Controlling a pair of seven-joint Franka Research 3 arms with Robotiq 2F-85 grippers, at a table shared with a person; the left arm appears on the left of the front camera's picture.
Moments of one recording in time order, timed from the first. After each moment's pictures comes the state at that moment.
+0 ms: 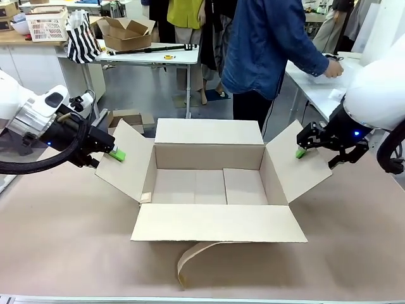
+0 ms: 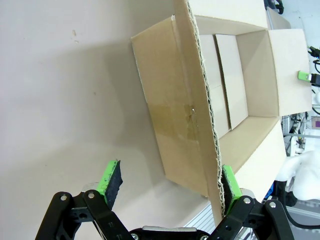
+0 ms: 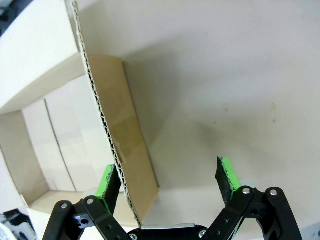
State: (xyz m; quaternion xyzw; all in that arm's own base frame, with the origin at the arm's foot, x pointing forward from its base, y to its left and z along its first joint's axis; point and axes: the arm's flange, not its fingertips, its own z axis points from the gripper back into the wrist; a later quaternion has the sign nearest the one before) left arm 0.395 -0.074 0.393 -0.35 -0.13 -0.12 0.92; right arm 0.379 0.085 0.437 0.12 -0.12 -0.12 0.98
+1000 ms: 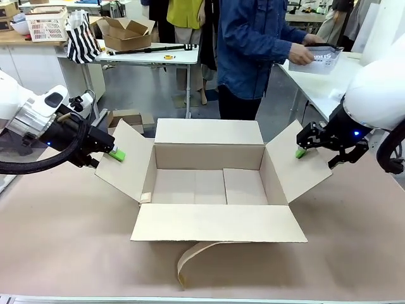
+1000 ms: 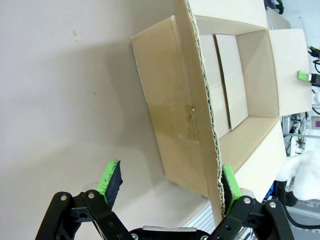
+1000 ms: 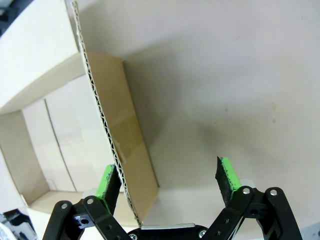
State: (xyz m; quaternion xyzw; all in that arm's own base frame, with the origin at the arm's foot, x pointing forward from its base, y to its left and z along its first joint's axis) left arm 0.395 -0.074 0.393 -0.35 -0.13 -0.12 0.92; right arm 0.379 0.085 0.437 0.12 -0.12 -0.12 0.98
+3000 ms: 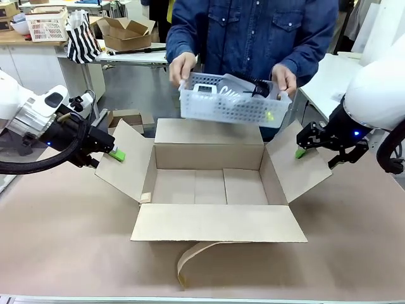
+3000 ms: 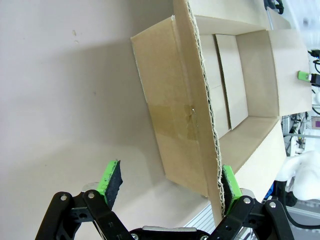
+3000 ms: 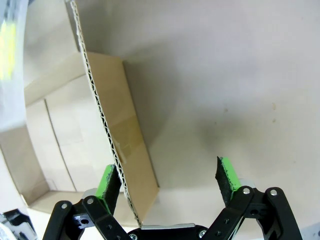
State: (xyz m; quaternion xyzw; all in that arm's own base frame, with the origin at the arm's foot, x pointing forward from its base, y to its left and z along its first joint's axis) left arm 0.395 -0.074 0.393 -0.35 -0.13 -0.12 0.92; right arm 0.379 0.085 0.437 0.12 -0.12 -0.12 0.98
